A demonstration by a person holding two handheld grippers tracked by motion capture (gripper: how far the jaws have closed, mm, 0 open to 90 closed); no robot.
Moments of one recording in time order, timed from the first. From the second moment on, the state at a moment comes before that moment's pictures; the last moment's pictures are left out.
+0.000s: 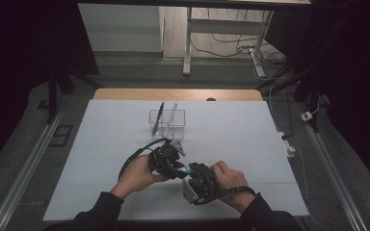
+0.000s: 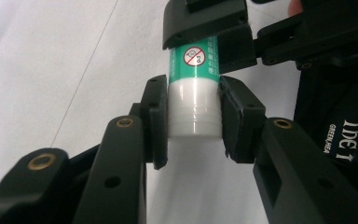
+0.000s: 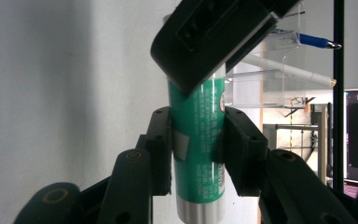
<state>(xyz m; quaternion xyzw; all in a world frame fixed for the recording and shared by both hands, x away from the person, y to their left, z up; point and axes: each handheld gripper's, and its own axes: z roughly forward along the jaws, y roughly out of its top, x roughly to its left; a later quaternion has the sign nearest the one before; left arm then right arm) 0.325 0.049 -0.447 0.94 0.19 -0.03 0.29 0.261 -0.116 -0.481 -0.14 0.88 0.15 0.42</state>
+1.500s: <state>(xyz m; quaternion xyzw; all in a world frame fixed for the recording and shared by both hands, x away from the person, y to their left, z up) 0.300 0.131 -0.447 0.86 0.28 0.04 0.43 0.310 -0.139 -0.436 0.10 0.90 0.33 0.25</state>
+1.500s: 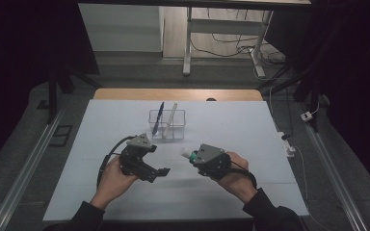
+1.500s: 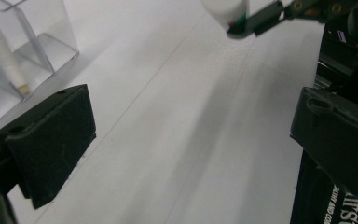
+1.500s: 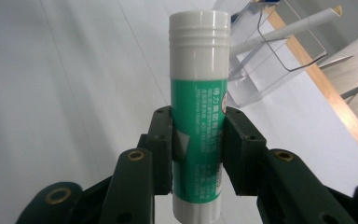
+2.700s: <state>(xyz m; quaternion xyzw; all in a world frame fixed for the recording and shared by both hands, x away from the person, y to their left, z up) 0.220 0.208 -0.469 0.82 0.36 0.08 0.43 0.370 -0.127 -0.423 0.22 0.84 0.48 0.16</state>
